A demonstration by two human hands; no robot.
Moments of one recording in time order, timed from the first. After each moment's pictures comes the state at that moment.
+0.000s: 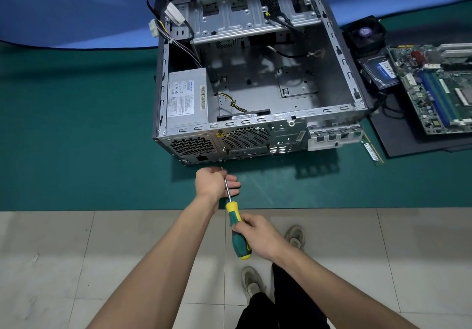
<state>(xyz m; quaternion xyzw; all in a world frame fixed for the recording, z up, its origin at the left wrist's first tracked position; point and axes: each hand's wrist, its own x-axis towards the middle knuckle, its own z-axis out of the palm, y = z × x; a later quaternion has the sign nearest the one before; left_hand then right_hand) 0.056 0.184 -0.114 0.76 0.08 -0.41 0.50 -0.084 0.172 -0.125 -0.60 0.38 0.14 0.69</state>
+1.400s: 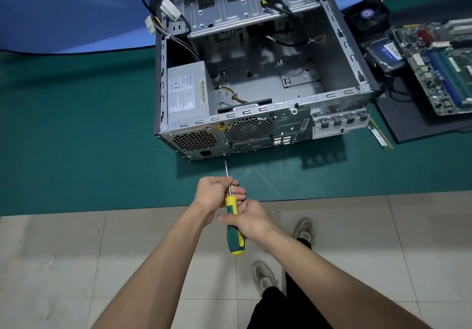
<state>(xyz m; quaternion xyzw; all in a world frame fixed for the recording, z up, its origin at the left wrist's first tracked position) 0.048 0.216 -0.105 0.75 0.04 -0.48 0.46 -0.053 0.185 -0.123 -0.57 0.44 0.11 0.69</state>
